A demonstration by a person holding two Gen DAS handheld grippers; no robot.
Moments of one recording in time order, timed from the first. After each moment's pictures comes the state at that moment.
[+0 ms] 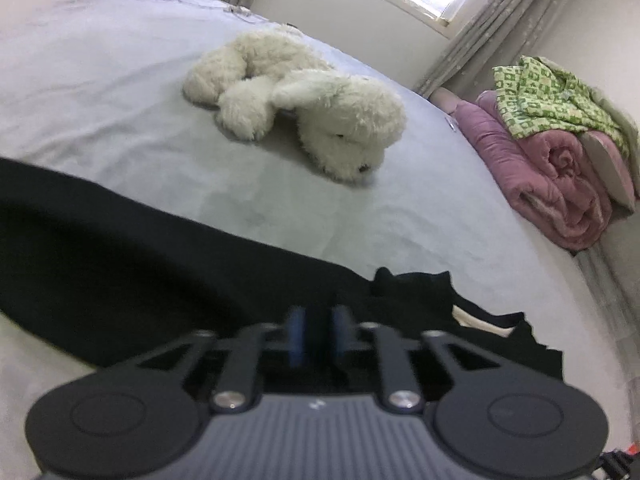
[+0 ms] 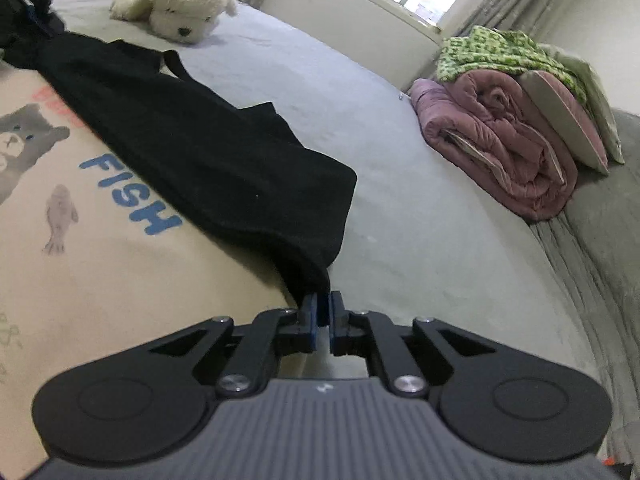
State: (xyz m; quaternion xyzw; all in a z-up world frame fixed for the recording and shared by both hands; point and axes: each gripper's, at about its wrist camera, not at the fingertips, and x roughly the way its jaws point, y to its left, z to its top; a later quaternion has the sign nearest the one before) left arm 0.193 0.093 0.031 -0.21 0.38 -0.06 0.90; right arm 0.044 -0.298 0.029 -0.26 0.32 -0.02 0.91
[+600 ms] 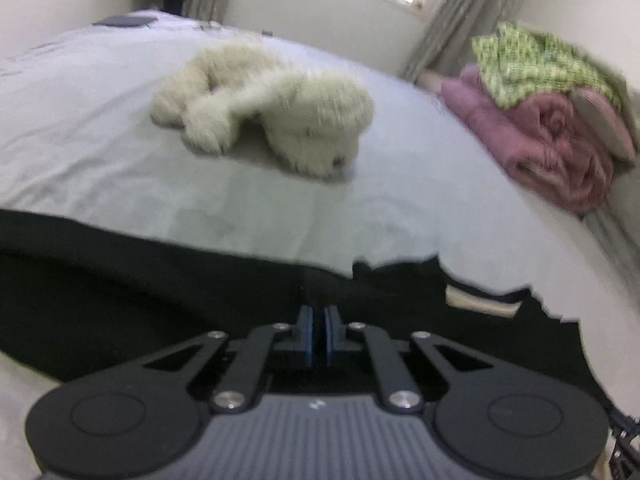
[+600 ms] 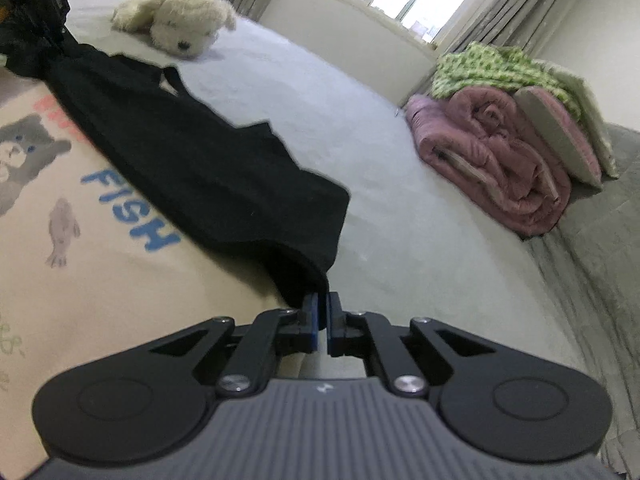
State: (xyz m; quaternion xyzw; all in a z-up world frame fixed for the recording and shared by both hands) left arm 0.190 0.068 0.043 -0.14 0.36 -0.07 0.92; right arm 0.037 -0.290 0.031 -0.28 0.28 -0.03 0.92
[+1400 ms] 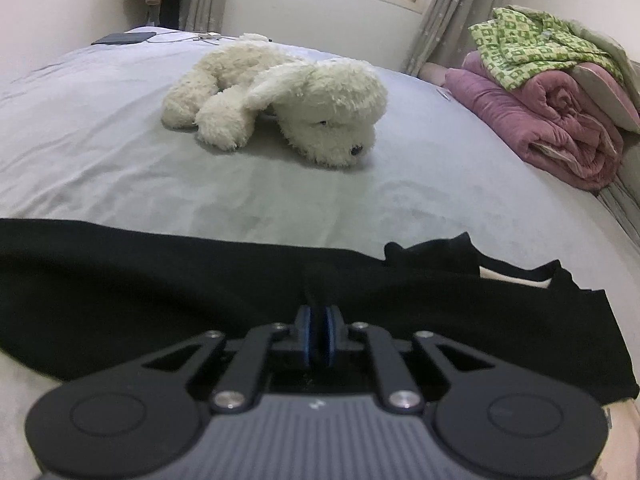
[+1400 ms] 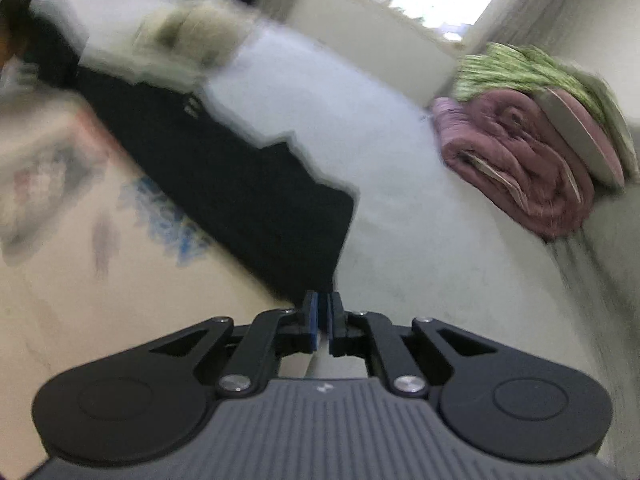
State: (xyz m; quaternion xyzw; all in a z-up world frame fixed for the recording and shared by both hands) left arm 0.190 0.071 0.021 -0.09 0.37 -0.06 0.92; right arm 0.029 -0.309 0.066 -0.19 0.29 0.02 0.94
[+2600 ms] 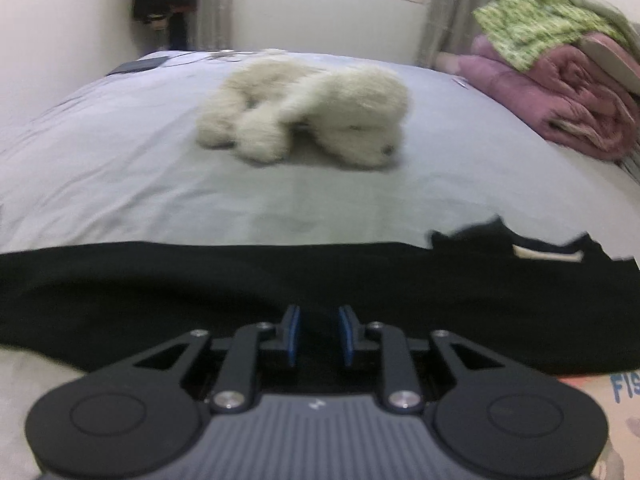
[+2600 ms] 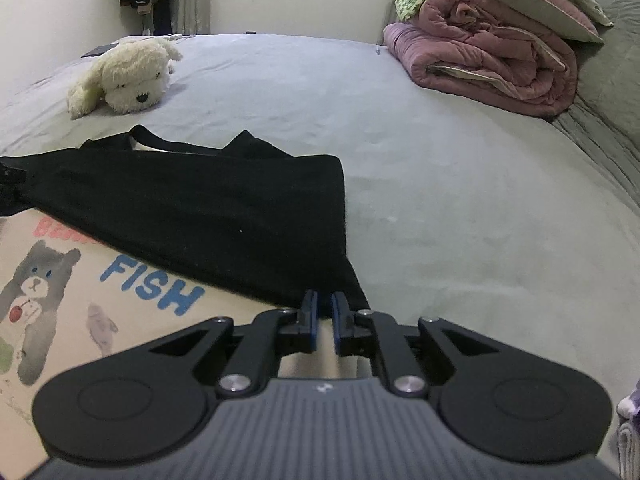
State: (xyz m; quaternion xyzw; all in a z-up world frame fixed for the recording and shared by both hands) left arm 0.174 0.099 0.032 -0.04 0.36 -0.01 0.93; right arm 0.061 -0.311 0.043 -0.04 0.36 -0.02 0.93
